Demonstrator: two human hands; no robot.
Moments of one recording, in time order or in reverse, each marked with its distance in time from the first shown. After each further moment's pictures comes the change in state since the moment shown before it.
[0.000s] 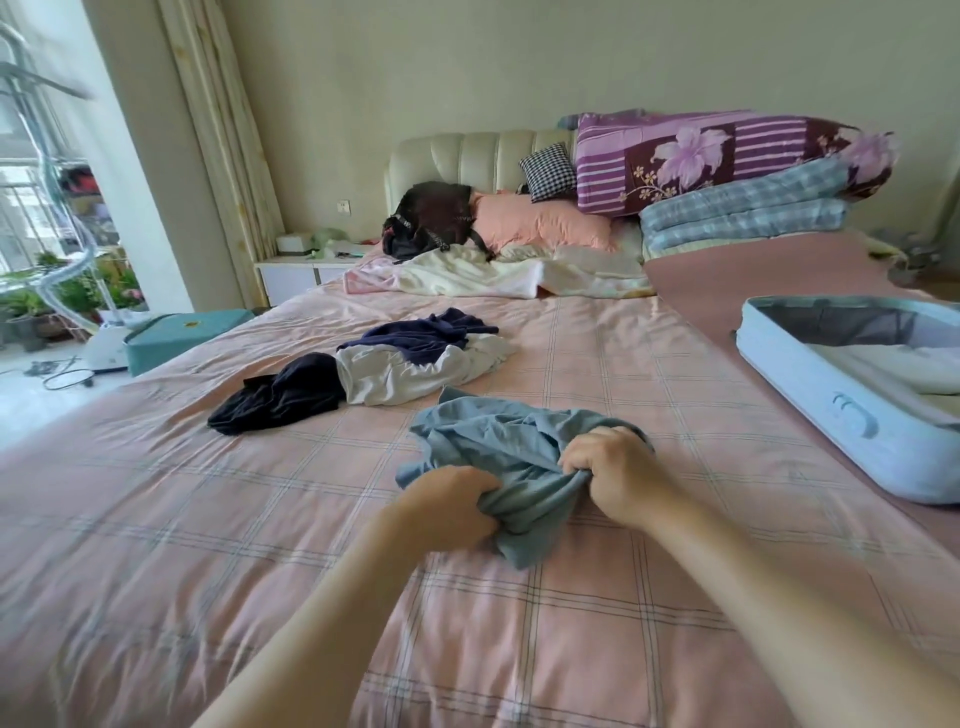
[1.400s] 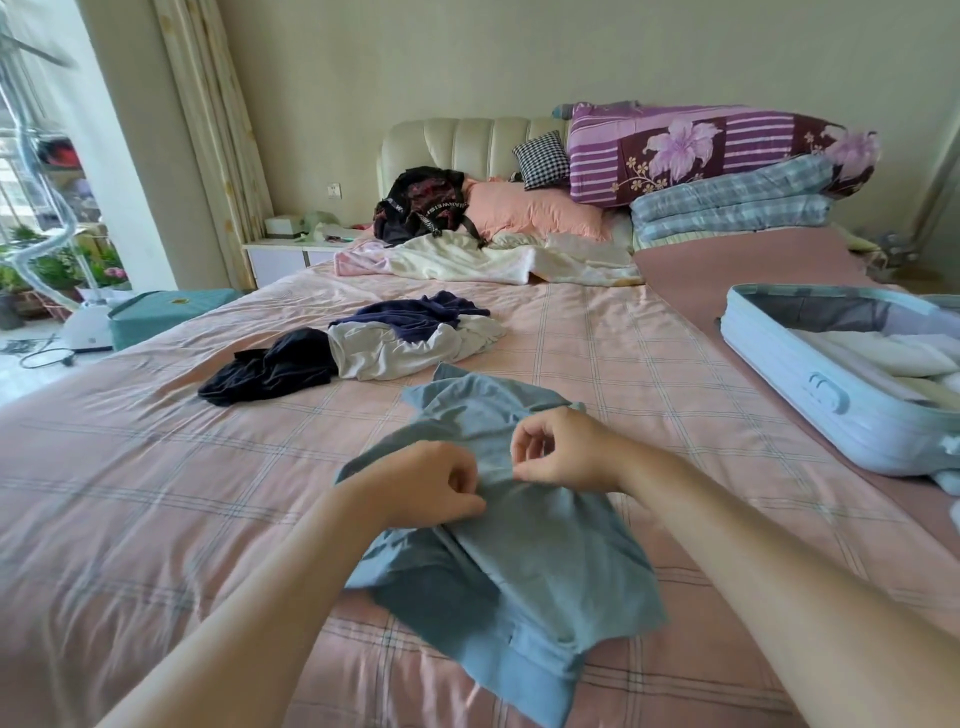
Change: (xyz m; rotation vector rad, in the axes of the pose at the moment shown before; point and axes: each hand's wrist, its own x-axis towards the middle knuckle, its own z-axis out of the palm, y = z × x) left_hand -0.036 -0.005 -0.010 -0.067 0.005 0.028; right_hand 0.000 -0.062 -0.025 0.462 -0.312 0.168
